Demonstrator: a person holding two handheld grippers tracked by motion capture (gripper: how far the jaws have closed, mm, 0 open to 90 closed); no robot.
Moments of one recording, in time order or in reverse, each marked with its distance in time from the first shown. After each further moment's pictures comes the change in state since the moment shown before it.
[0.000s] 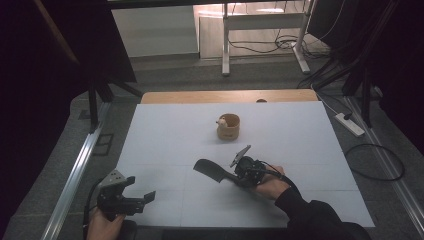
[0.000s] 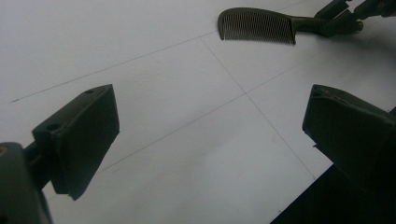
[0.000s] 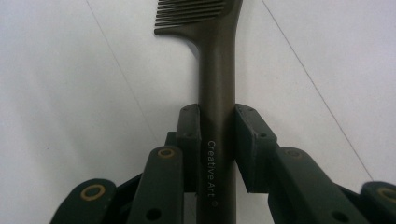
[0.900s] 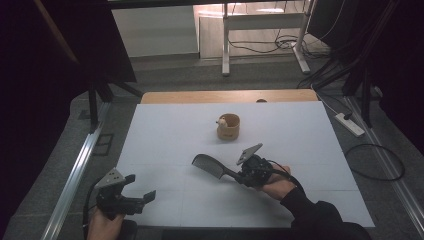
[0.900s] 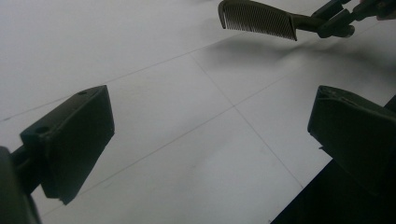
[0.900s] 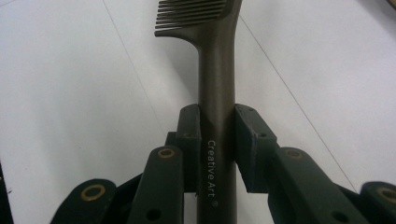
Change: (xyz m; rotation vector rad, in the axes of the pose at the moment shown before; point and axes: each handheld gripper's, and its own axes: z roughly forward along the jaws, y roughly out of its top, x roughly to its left) left arm -0.002 0.003 -0.004 -0.057 -0.038 0.019; right arm -0.002 -0.010 -0.024 -0.149 0.032 -0.003
